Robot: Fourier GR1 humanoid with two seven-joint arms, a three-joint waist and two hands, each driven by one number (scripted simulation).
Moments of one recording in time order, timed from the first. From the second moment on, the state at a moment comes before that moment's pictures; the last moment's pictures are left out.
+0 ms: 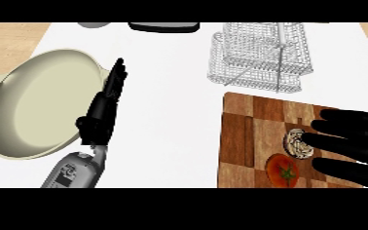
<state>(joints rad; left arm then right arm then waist) -0.23 0.23 -0.33 -1.53 0.07 0.38 0.03 -0.40 -0.62 -0.19 -2.24 -0.04 1.24 0.11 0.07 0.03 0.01</state>
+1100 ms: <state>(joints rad) -0.23 0.22 -0.32 -1.52 0.06 0.38 0.02 -0.34 -0.73 0.10 -2.15 0.27 1.06 -0.12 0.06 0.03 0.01</state>
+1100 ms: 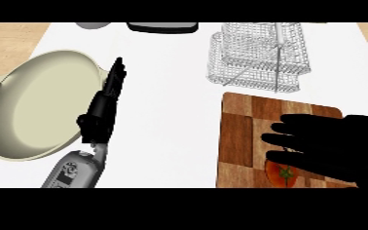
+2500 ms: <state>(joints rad) -0.18 0.21 -0.26 -1.53 0.03 0.35 0.03 -0.38 -0.76 0.52 -1.23 0.90 0.21 -0.96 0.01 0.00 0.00</state>
